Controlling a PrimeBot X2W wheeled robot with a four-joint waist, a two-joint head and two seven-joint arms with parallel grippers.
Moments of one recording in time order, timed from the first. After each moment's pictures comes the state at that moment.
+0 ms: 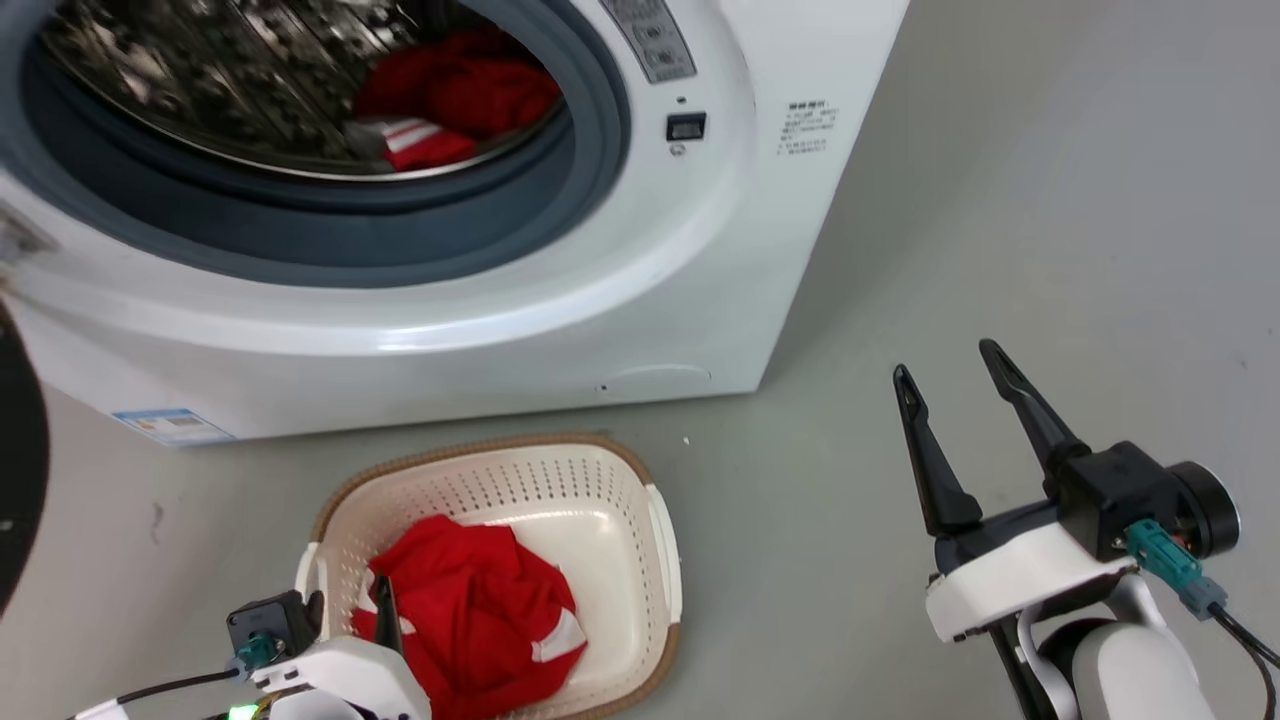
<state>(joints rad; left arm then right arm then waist) -0.26 0.07 0.11 0.85 -0.23 -0.02 -0.26 -0.14 -0.05 0.13 -0.06 0.01 0.13 -0.06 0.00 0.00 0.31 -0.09</state>
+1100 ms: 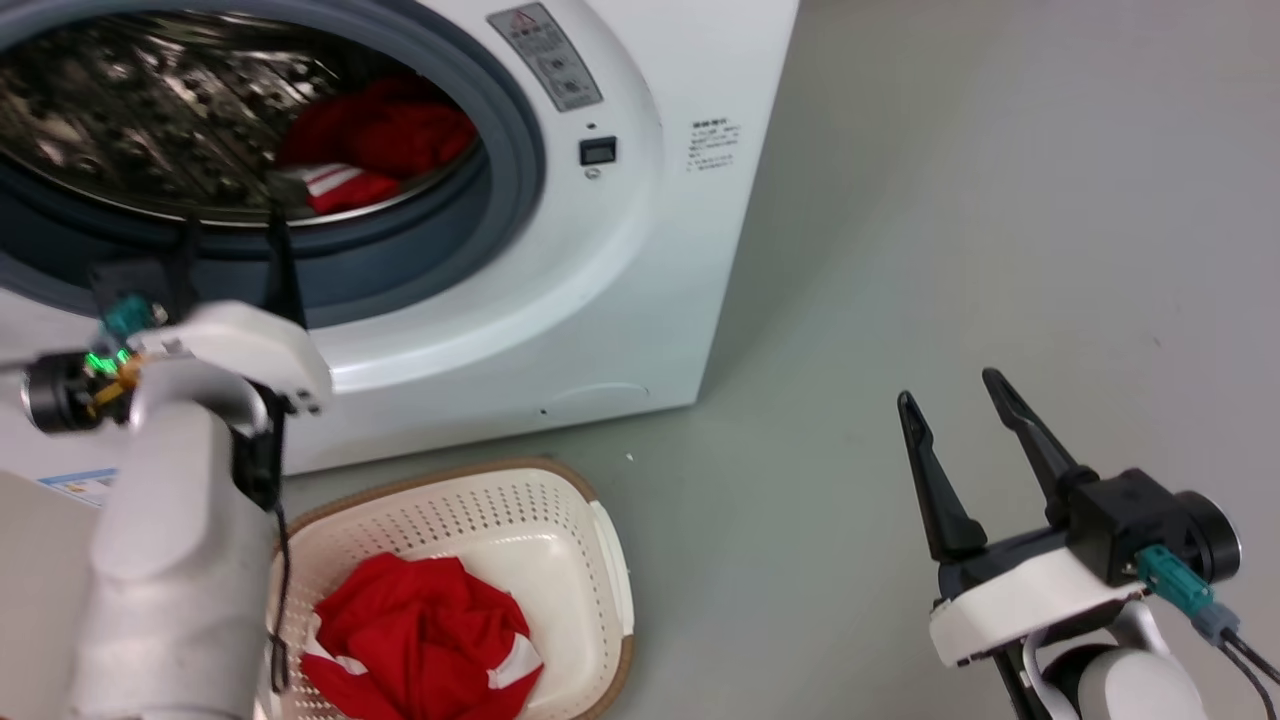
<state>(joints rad) -0.70 0.21 0.10 0.76 -0.11 -0.05 -0.23 -0.07 -0.05 0.12 -0.09 0.04 0.13 -0.05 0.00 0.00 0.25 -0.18</state>
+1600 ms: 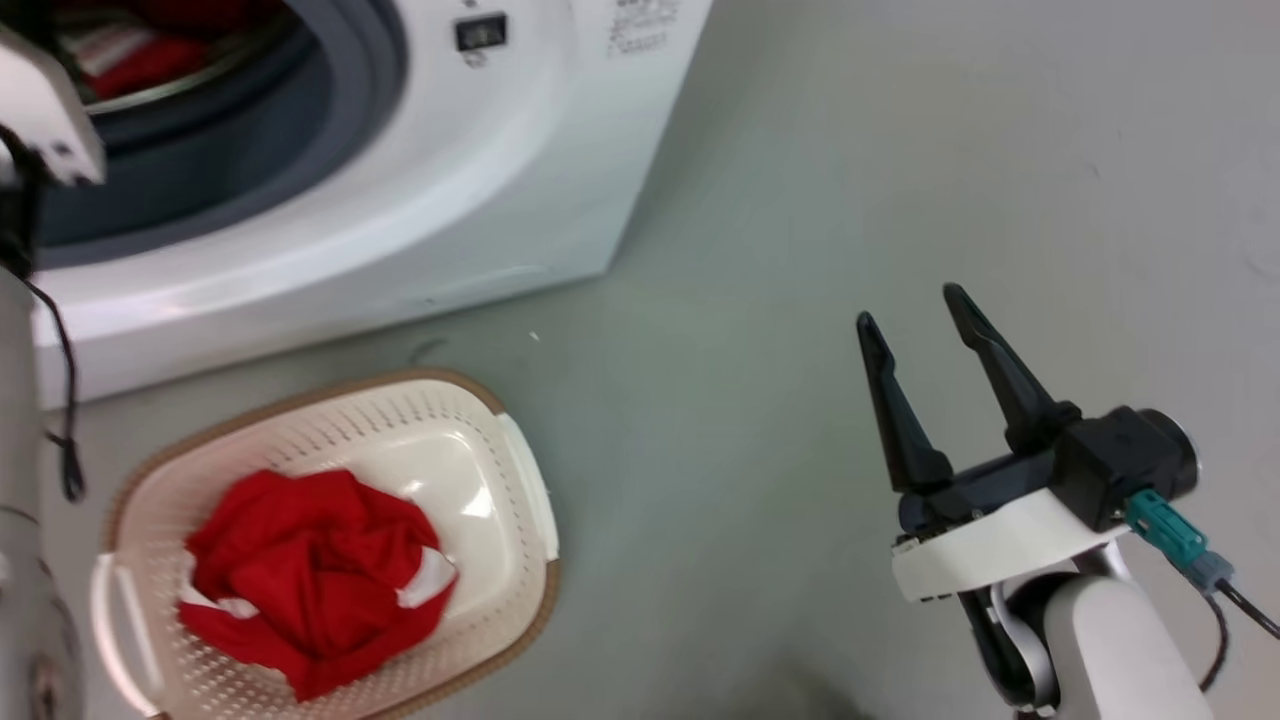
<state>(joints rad) -1.14 0.43 0.05 0.98 -0.07 -0.10 0.01 -0.21 -0.05 0.19 -0.04 0.11 0.13 -0.14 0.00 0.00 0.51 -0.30</state>
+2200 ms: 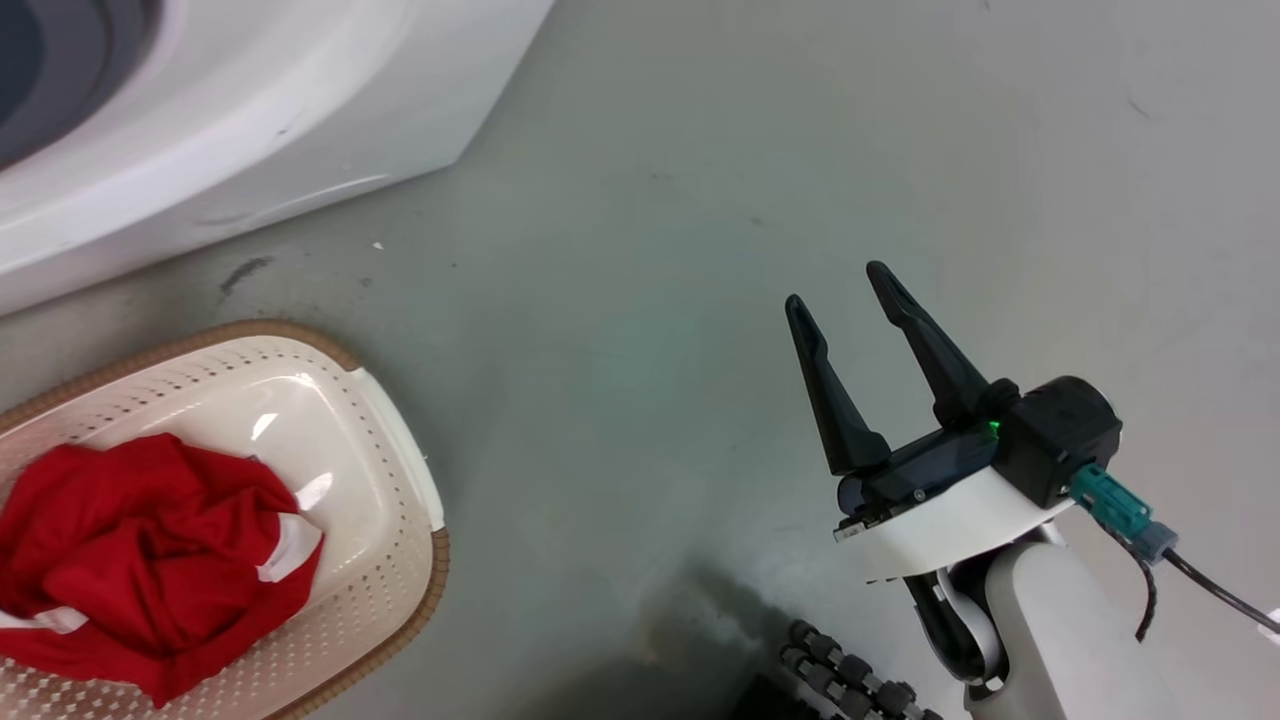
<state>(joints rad) -1.40 0.59 -0.03 1.05 -0.03 -0.12 0.37 -0.31 -0.05 0.30 0.08 0.21 0.13 -0.23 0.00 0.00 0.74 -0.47</state>
